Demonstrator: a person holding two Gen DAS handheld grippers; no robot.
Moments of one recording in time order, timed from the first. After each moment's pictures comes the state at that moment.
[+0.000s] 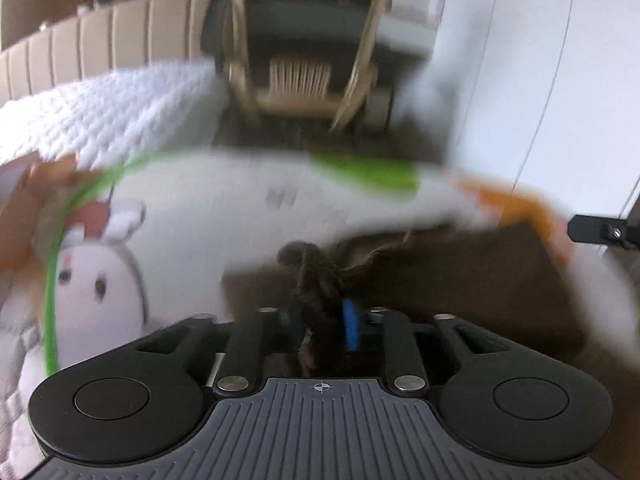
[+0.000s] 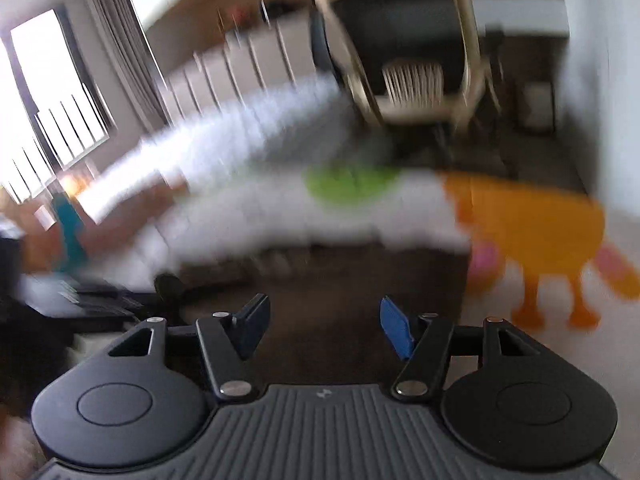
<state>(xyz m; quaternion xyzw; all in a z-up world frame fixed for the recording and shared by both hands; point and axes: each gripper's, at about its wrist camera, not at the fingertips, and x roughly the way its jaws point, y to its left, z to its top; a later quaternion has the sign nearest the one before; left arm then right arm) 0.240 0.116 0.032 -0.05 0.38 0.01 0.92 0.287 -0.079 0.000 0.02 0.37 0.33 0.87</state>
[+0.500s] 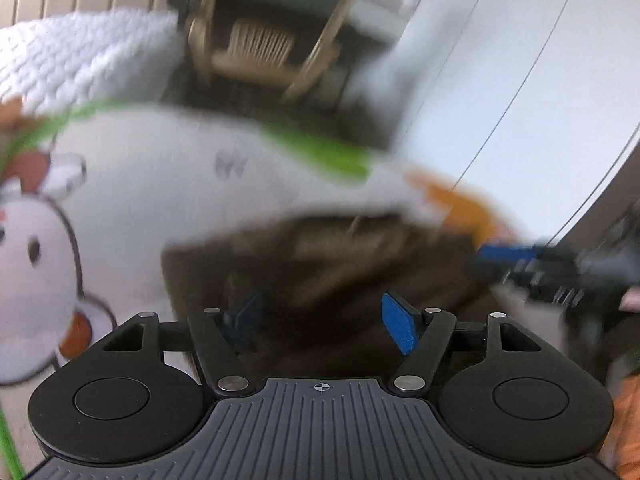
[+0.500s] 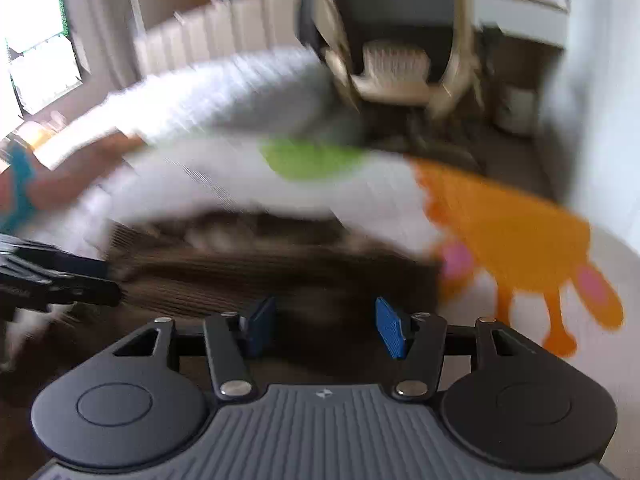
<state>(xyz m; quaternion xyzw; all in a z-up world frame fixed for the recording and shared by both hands) 0.255 0.127 0.020 -0.12 0.41 -0.06 0.90 0.315 -0.065 -0.020 -0.05 0.39 0.29 0.87</state>
